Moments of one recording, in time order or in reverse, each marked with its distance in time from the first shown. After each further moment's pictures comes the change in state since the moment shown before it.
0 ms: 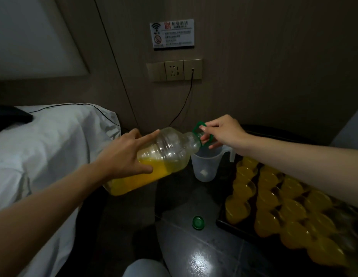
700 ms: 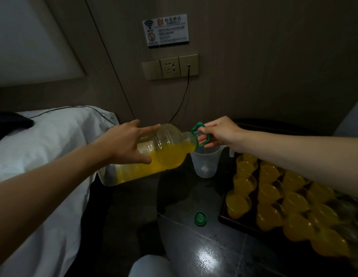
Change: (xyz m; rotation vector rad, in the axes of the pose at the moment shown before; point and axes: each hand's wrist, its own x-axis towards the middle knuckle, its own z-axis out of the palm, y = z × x) left_hand 0.028 0.005 -0.029 0.143 -0.119 0.080; right_hand 0.007 0.014 -0.001 0.243 -0.106 0.196
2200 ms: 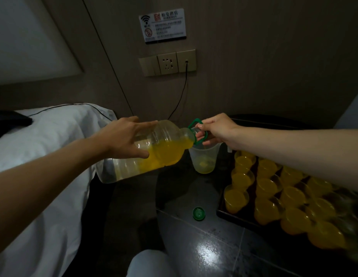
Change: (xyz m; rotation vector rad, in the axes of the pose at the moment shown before) left_hand 0.000 0.002 -0.005 -0.056 0.007 0.038; right_hand 0.005 0.010 0.003 -0.011 0.045 -0.005
